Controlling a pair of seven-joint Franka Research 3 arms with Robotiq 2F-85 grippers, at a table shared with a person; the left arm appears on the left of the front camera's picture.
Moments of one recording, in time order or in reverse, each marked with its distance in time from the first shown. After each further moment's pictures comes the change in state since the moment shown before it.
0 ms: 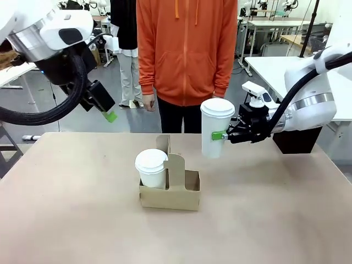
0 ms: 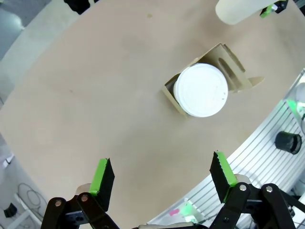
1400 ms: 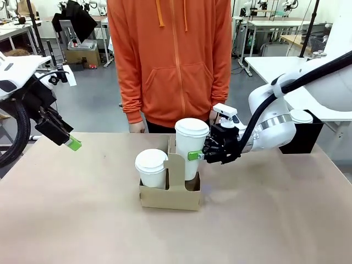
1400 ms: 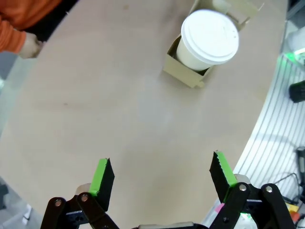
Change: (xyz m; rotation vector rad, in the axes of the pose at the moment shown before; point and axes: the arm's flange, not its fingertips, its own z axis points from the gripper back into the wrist) left arm -0.094 0.084 -0.042 -0.144 -0.115 -0.292; right arm -0.058 -0.003 -0.088 0.209 -0.138 -0.093
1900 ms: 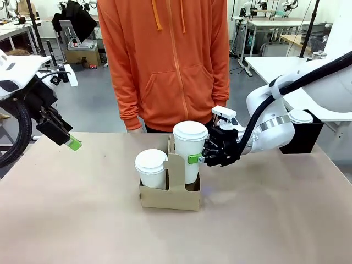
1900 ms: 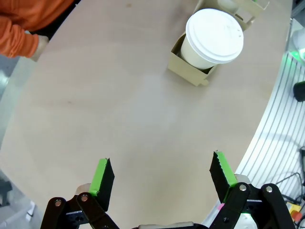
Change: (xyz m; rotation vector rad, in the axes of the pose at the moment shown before) left arm 0.003 -0.002 0.001 0.025 0.015 -0.006; right arm -0.007 0.004 -0.007 0.035 0.002 -0.015
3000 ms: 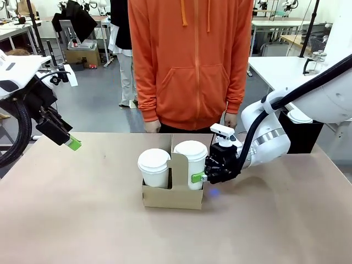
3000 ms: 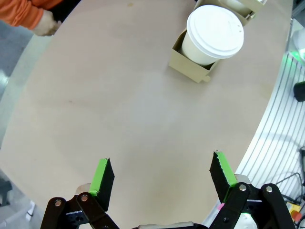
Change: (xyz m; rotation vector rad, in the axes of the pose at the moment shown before) left arm 0.000 0.000 0.000 0.001 0.000 0.001; right arm -0.050 0.005 0.006 0.045 0.019 -0.058
